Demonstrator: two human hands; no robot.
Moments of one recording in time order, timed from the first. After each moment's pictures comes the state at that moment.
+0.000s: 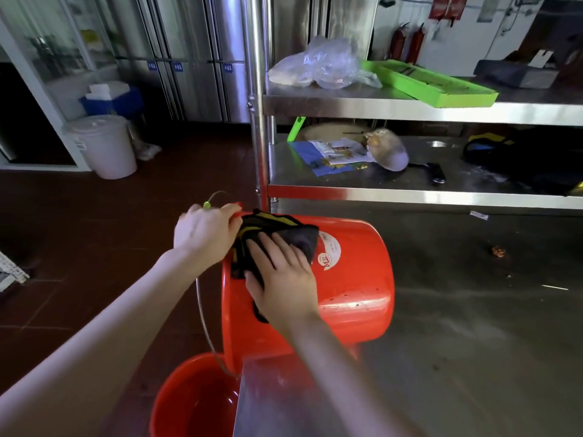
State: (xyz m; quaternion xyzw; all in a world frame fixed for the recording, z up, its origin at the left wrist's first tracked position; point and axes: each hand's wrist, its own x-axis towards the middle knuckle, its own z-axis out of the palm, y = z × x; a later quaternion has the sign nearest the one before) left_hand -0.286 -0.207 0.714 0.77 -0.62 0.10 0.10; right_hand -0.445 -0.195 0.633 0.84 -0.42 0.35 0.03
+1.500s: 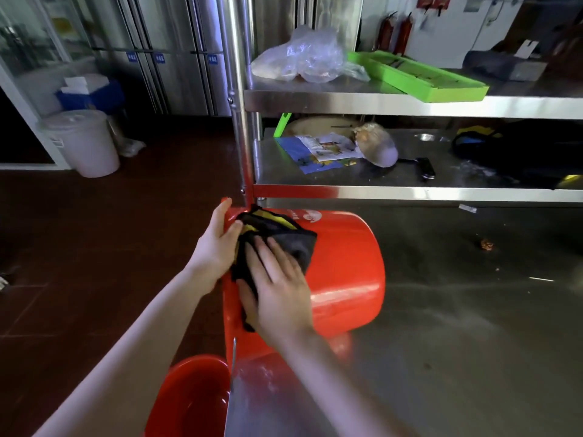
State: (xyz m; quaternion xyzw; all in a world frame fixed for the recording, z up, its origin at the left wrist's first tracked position) left_hand -0.310 -0.231 0.674 0.68 -0.45 -0.34 0.47; right_hand -0.458 -0.201 0.627 0.82 -0.44 0.36 0.02
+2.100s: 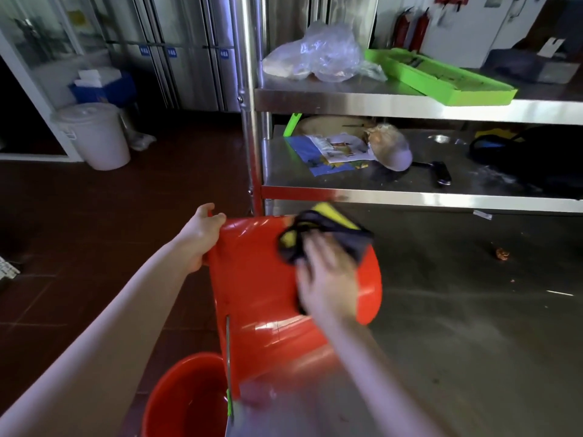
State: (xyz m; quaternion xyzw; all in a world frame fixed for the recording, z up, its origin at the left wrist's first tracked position) left_hand -0.272 -0.268 0.686 0.75 -0.31 -0.40 0.42; right_hand -0.501 -0.246 0.627 0.77 -0.51 0.38 0.01
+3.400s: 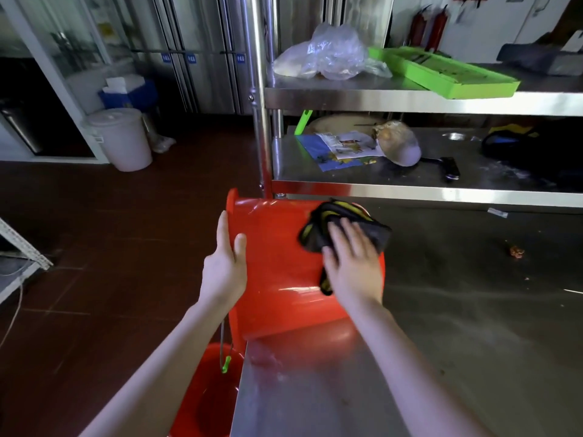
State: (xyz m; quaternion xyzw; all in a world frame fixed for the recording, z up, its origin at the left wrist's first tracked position) left_hand -0.335 -0.179 0.660 0.75 -0.44 -0.22 0.44; right_hand -0.539 -0.267 0.607 0.78 -0.52 0.35 0.05
